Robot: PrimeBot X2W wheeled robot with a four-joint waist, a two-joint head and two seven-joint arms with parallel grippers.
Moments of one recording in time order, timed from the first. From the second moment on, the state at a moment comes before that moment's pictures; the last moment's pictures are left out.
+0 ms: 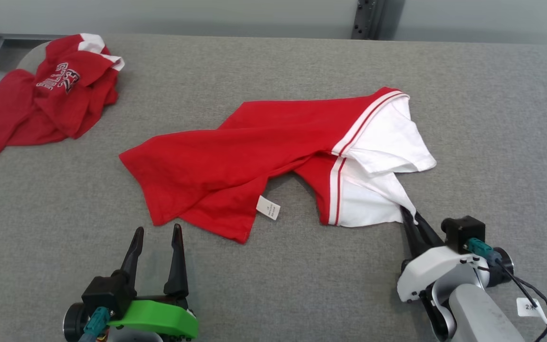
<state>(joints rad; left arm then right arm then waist) -0.02 0.05 -0.18 0.19 -0.31 0.00 -0.26 -0.29 -0.05 0.11 0.61 0.16 0.13 -0.26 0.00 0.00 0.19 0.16</state>
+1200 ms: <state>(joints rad) -0.04 0.05 -0.20 0.19 -0.29 -0.03 -0.26 -0.17 -0.08 -0.28 0.33 0.03 0.13 -0.26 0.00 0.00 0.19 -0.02</state>
